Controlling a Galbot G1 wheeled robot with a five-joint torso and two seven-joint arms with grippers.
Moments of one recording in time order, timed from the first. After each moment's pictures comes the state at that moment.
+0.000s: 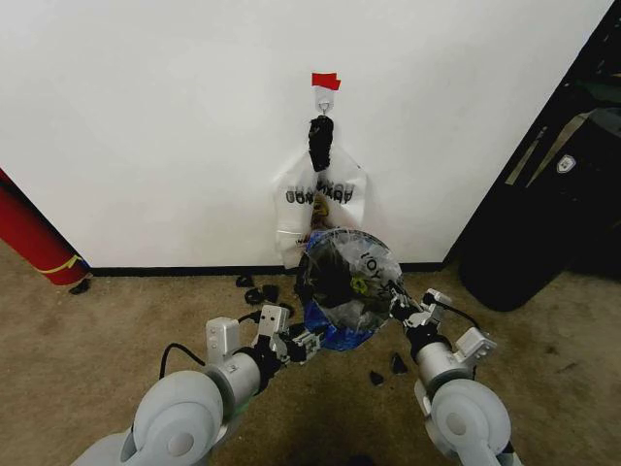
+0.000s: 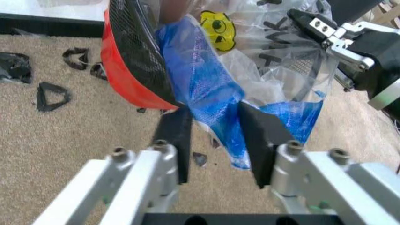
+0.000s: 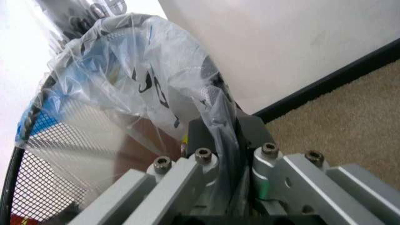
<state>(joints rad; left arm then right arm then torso) 1.16 -0.87 -0.04 -2.39 -1.24 0.57 -0.56 -1.40 1.32 0.37 2.19 0.84 -0.25 0.37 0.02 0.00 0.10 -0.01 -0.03</state>
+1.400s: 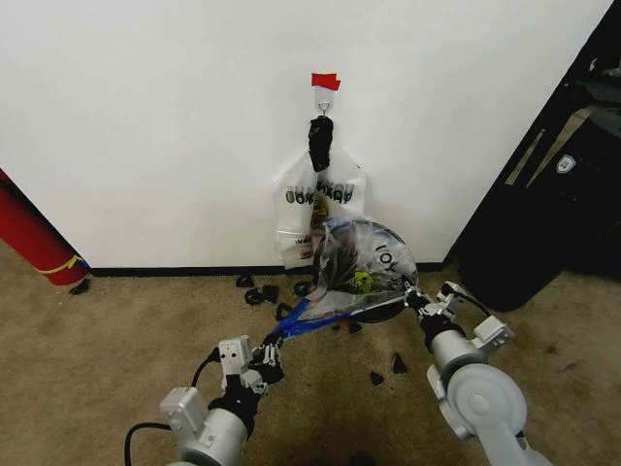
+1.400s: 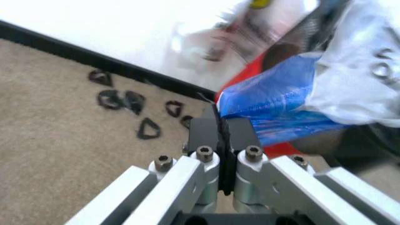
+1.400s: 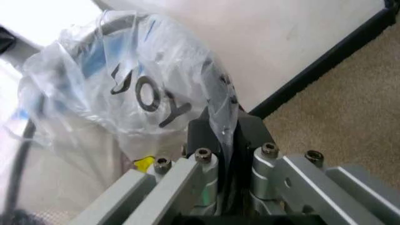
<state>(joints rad) 1.68 -1.16 -0.17 -2.42 -0.61 0.19 -0.47 -1.35 1.30 0.45 2.18 1.09 -0.27 0.47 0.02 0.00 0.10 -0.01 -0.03</state>
